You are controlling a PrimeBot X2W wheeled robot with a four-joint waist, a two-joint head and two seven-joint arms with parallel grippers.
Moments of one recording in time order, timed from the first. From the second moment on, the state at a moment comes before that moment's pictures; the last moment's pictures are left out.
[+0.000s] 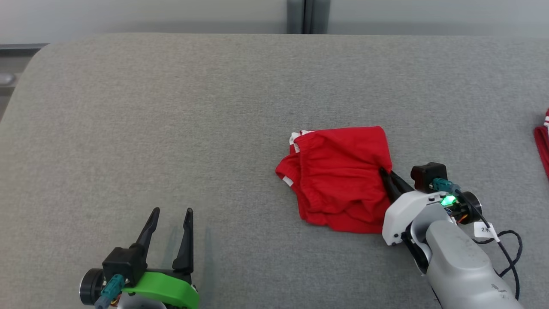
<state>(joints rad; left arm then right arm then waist) -0.04 0.10 -0.19 0.26 -0.27 -0.13 -0.26 -0.60 -0.04 0.15 1.01 0.15 0.13 -0.27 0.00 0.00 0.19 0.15</state>
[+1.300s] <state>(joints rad) -0.07 0.24 -0.34 0.14 -0.26 -0.13 -0.26 -0.74 -0.05 0.05 0.74 -0.15 0.13 -0.25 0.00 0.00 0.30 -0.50</state>
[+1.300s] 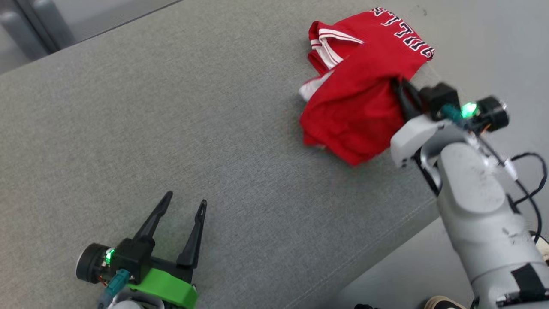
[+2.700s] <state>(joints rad) -0.17 0.19 -0.08 0.23 -0.28 -0.13 -0.26 -0.57 -0.05 -0.05 0.38 0.02 0.13 -0.26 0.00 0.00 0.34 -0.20</state>
